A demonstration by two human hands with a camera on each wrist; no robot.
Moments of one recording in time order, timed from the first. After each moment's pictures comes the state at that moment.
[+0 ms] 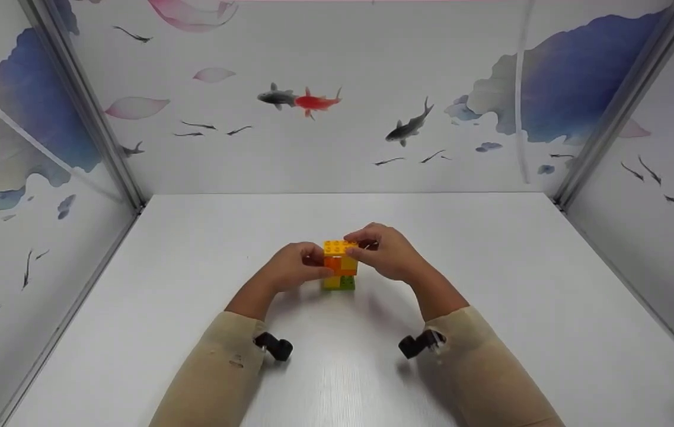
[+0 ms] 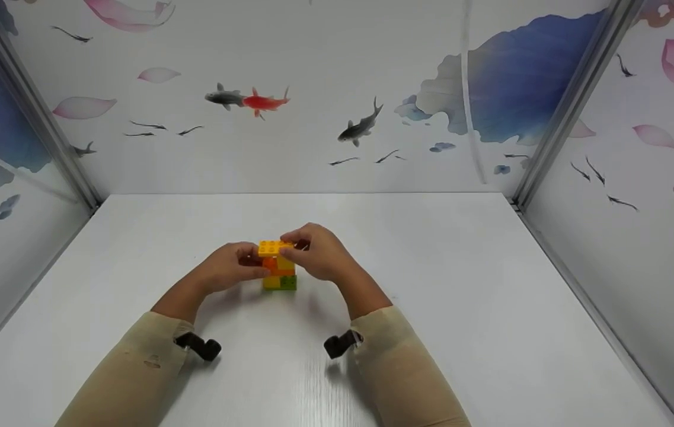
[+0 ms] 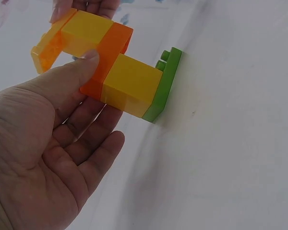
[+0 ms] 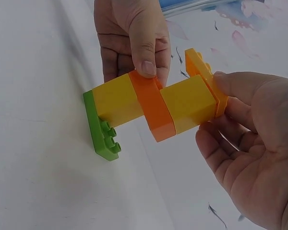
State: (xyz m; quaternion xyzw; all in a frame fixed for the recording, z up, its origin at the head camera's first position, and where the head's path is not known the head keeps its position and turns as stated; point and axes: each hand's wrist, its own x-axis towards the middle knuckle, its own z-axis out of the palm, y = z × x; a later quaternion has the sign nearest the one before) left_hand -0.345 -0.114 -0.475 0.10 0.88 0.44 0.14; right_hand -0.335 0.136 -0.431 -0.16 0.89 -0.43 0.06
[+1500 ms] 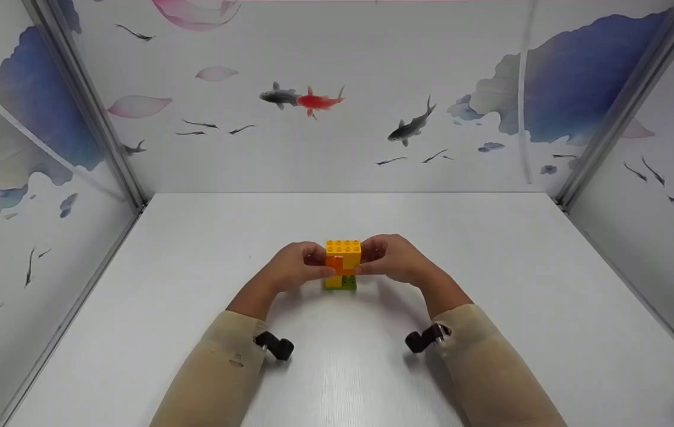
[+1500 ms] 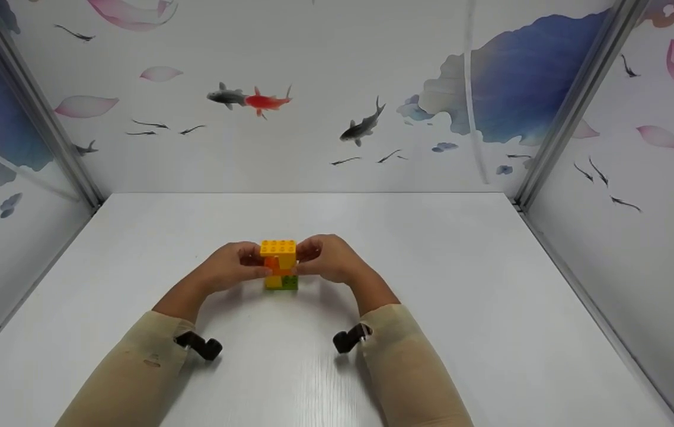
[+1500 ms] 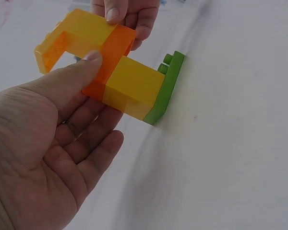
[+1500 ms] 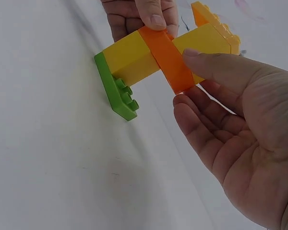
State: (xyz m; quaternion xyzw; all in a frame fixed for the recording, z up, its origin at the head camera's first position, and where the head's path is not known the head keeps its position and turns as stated) left_hand -0.345 -0.116 -0.479 0.11 0.87 0.46 0.14; right_hand -0.354 0.154 -0.460 -0.13 0.87 -0.45 0.15
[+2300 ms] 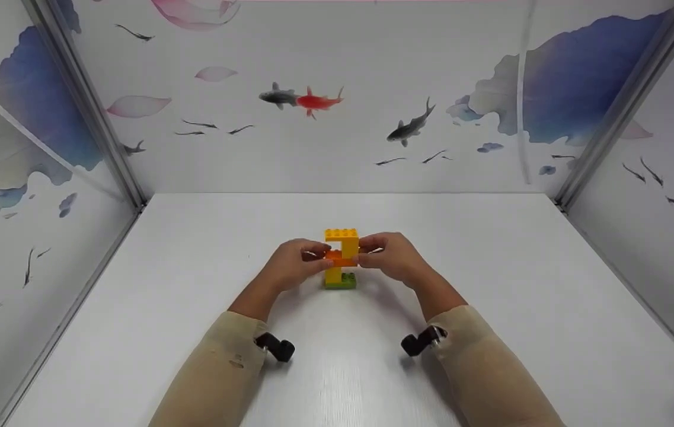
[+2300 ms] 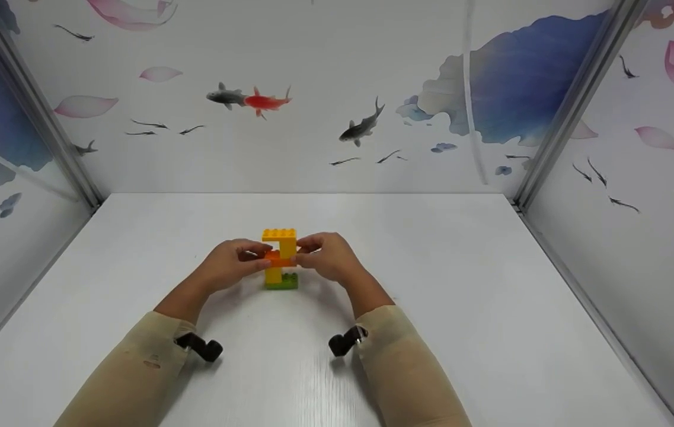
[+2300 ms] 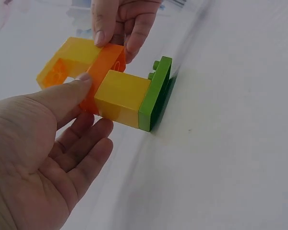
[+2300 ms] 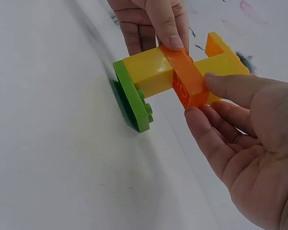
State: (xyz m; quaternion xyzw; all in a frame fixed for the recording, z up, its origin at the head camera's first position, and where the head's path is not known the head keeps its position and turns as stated) left_hand -0.342 -0.109 -0.474 0.07 0.88 0.45 0.10; right_hand -0.354 0.144 -0.459 -0.05 0.86 -0.49 0.13
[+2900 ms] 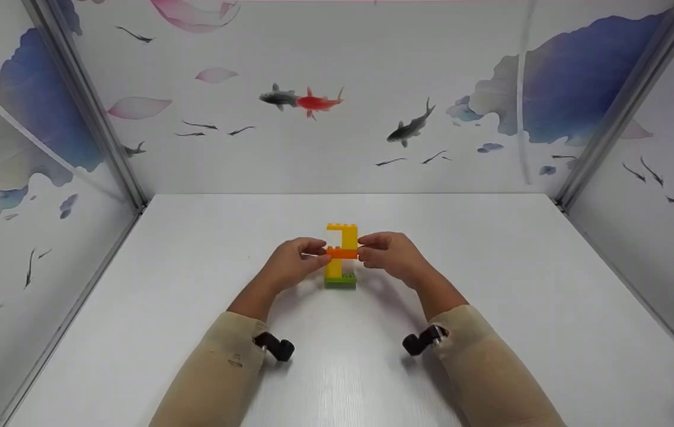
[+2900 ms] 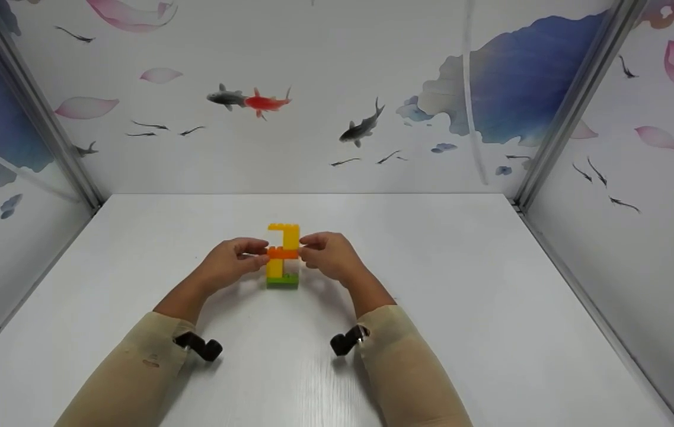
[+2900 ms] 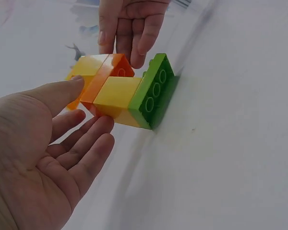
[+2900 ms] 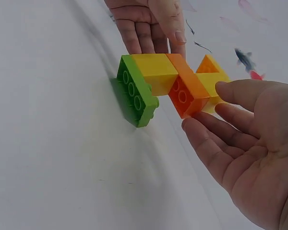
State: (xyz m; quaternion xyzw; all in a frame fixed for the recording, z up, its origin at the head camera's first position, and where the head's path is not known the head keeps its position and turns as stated) left_hand -0.344 -0.111 -0.476 0.05 0.86 0.50 0.10; right_hand -0.359 0.145 -0.464 -0.02 0.83 -0.54 0.14
